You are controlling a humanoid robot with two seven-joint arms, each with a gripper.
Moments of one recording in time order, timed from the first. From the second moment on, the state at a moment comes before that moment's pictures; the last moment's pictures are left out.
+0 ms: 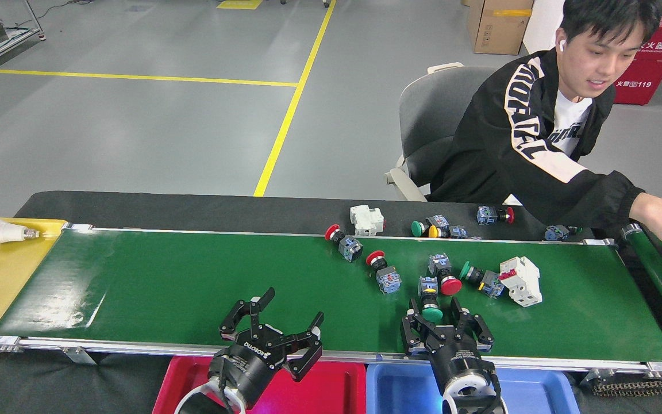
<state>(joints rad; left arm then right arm) -0.17 -0.08 -0.23 -1.44 -1.62 -0.27 -0.15 -0.10 0.03 0.29 -1.44 1.29 0.17 0.14</state>
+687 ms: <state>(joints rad) -0.36 -0.12 -0.34 -1.14 -1.67 -0.09 -0.14 0.27 0.01 0.29 -1.75 1.27 -0.44 0.09</state>
